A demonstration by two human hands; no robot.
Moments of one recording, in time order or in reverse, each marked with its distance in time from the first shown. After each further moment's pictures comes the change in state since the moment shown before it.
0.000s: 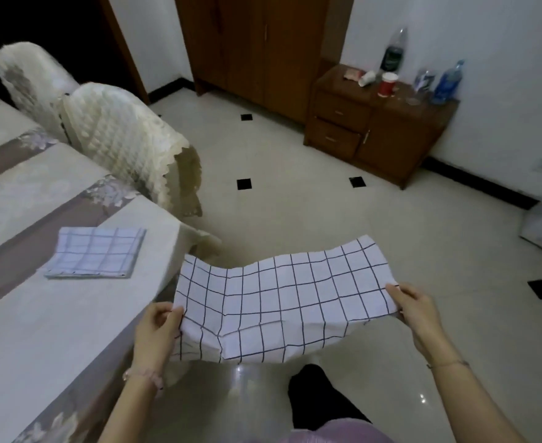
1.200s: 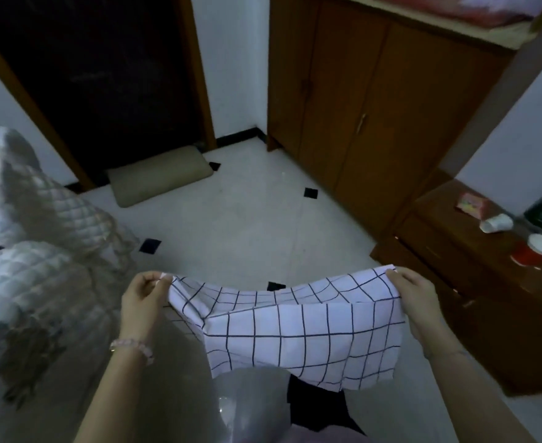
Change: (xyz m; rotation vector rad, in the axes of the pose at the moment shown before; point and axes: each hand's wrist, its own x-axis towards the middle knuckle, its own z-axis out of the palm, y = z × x) left_hand 0.574 0.300 0.201 -0.179 0.430 0.055; right_hand 0.585 -0.431 0.349 -0.219 -0.322 -0.244
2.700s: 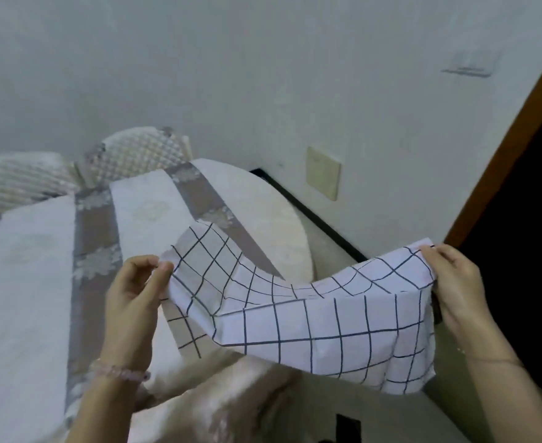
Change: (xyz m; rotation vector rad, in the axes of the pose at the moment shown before) left_hand 0.426 0.181 -0.243 -0.200 1.557 0.249; right_hand 0.194 -0.486 0.984 0.036 -1.470 -0.510
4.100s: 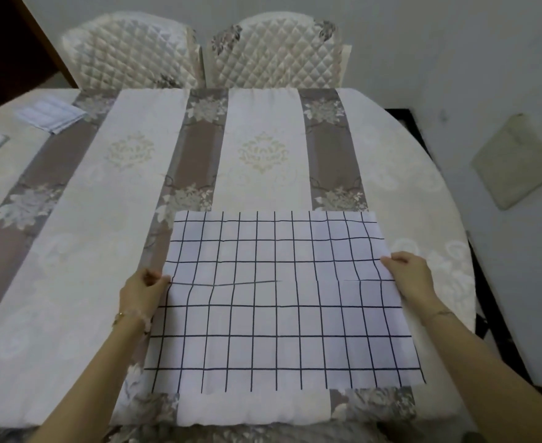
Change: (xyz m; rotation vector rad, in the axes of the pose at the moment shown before) left_hand 0.169 -0.221 -0.177 0.749 0.522 -0.687; right_hand 0.167 0.161 0.393 -0.712 -0.640 0.114
